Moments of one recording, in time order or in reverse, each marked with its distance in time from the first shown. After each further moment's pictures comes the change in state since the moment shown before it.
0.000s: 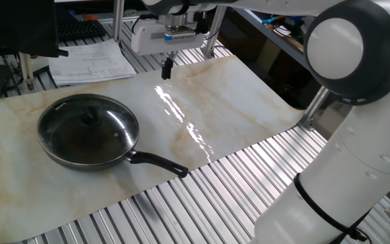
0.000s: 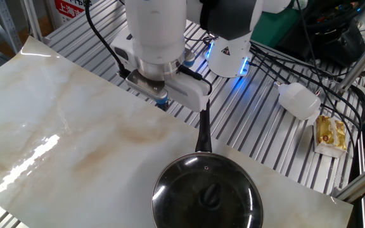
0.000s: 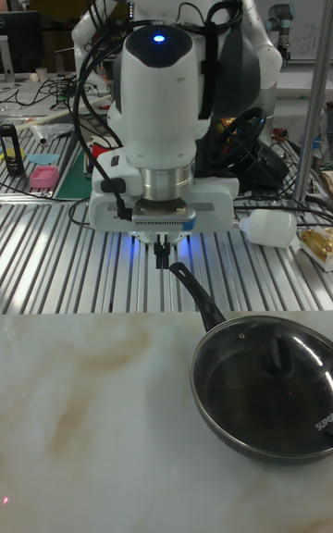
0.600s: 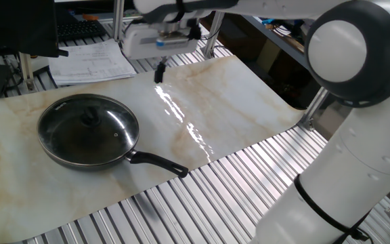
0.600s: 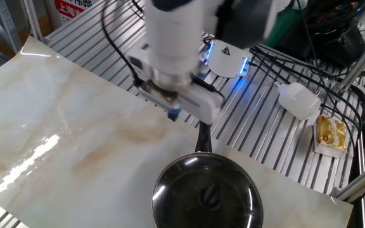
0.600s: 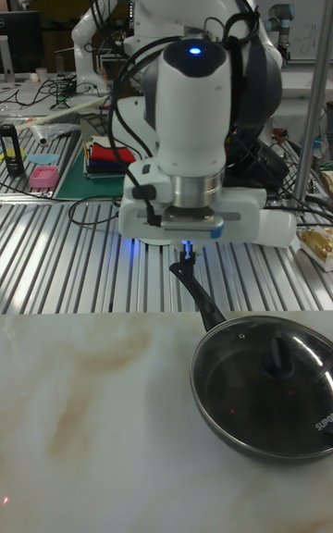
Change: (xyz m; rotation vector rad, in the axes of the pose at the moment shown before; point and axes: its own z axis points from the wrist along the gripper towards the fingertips) arm -0.003 0.034 0.014 -0.006 -0.047 0.039
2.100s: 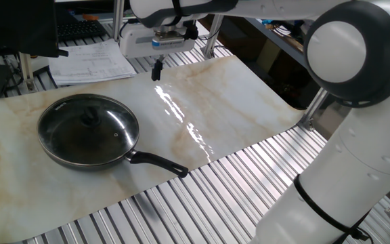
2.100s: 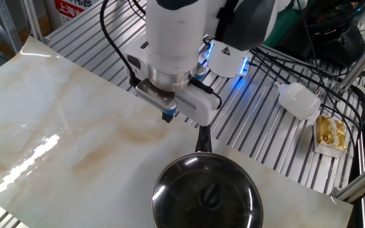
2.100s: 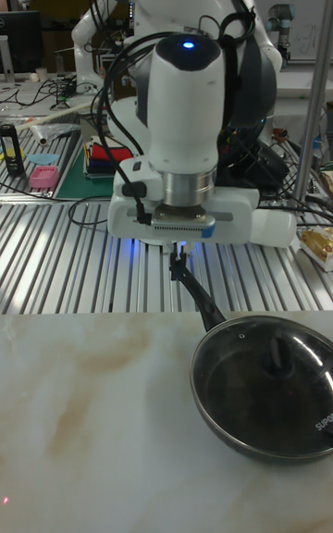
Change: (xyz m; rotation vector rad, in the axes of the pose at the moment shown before) arm -0.011 -0.009 -0.005 0.026 -0.036 0.008
